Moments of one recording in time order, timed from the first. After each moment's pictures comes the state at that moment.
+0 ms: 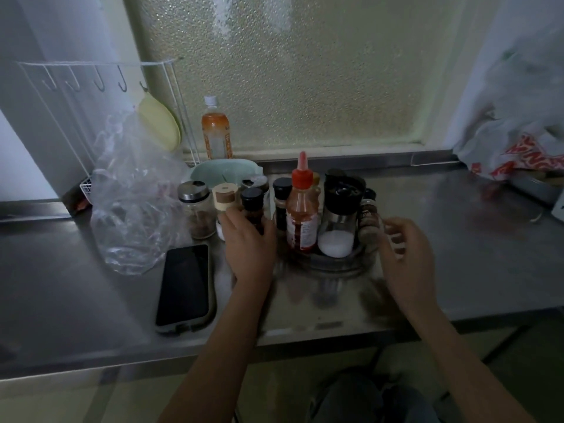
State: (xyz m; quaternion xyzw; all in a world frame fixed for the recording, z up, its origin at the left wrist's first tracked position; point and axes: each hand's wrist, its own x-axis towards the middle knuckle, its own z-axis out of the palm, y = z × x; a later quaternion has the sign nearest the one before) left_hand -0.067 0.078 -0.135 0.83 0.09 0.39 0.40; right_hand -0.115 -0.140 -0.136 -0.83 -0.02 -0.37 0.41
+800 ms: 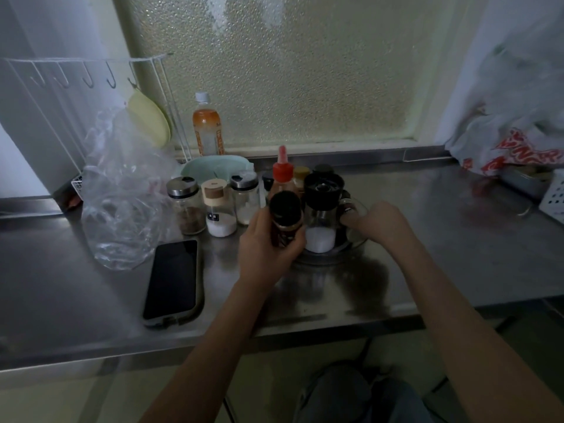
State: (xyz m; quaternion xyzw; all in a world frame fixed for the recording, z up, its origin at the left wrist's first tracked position) left_hand -0.096 0.056 -0.131 0.78 -0.14 0.41 0.45; right_hand -0.046 -0.152 -0.098 -0.95 0.13 -0.06 0.28
